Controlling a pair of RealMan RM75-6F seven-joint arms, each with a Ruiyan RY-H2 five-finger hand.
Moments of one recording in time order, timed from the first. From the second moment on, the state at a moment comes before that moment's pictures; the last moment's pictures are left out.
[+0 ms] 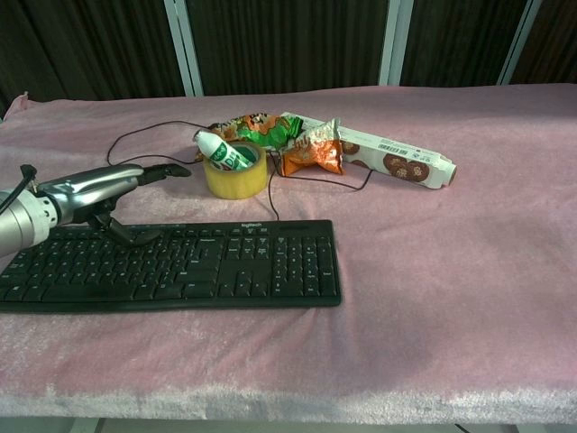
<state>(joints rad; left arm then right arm) -0.65 -1.53 -0.17 -1.35 1.26 0.81 0.06 0.08 -1.13 -0.05 -1.64 -1.62 1.41 -0.15</state>
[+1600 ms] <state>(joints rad) -0.38 -1.19 0.09 -1.58 1.30 1.03 0.18 0.10 -1.18 -0.05 -1.64 -1.60 1.35 -0.25</state>
